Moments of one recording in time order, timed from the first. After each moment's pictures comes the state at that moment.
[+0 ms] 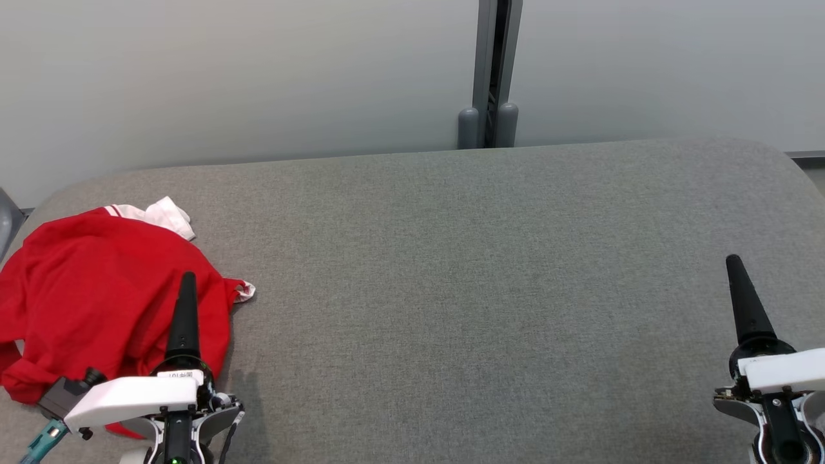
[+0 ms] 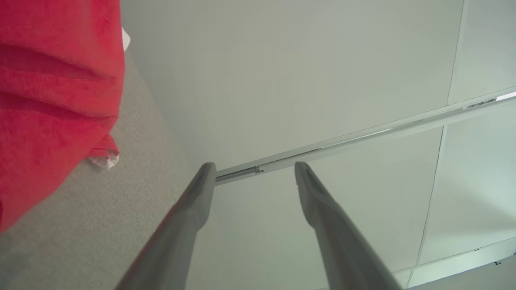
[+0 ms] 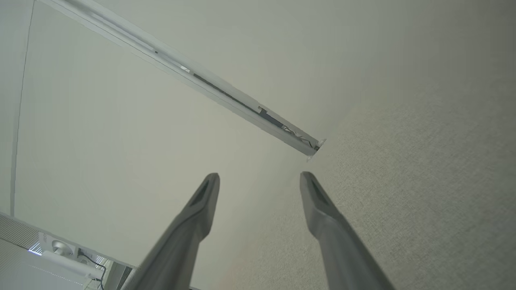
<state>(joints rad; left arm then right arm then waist) -0.13 0.04 0.00 0.29 -1.42 -0.13 -0.09 -0.13 -0.08 -0.12 0.21 1.14 0.13 0.02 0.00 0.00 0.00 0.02</state>
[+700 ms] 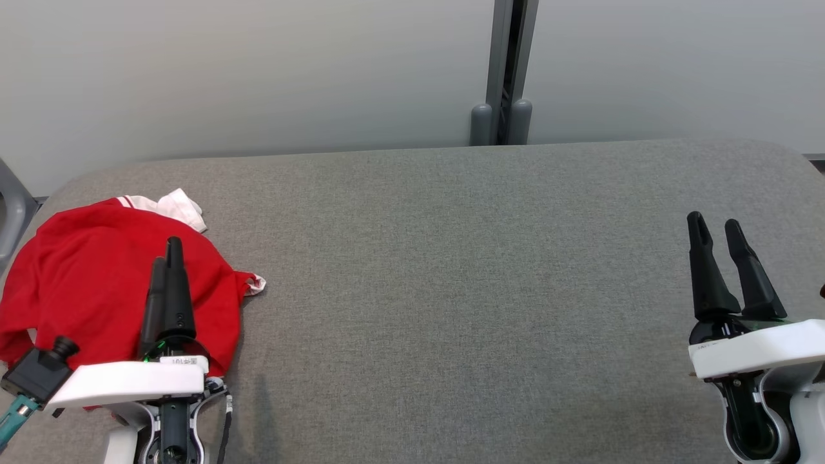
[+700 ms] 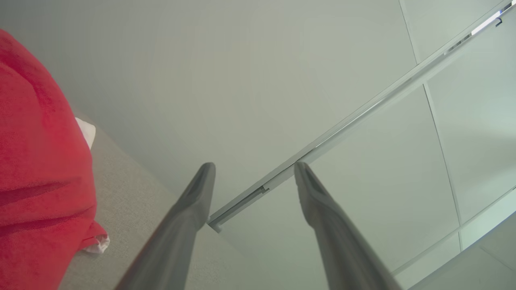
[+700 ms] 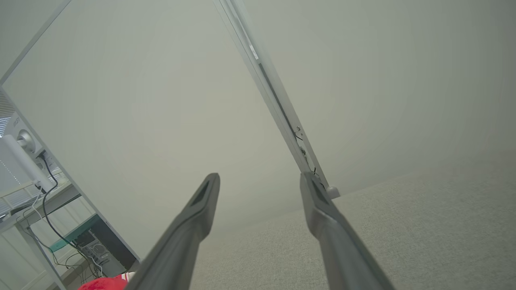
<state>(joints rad) -0.13 0.04 0.03 0.13 -1.09 -0.12 -0.14 -0.16 -0.09 -0.02 0.05 0.65 0.13 -0.06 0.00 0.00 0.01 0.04</state>
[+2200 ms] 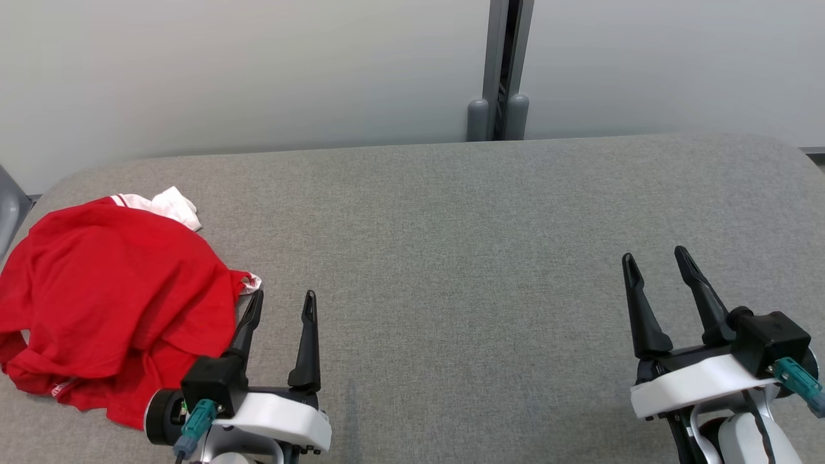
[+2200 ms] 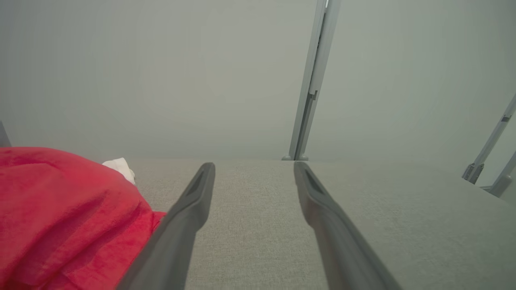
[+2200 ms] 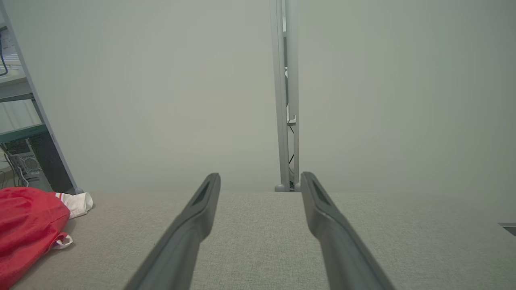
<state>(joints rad) -0.07 0.05 -0.25 0.17 -0.28 0.13 -0.22 -0.14 -0.05 0.07 0.15 0.20 0.13 -0.20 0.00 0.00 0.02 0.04</state>
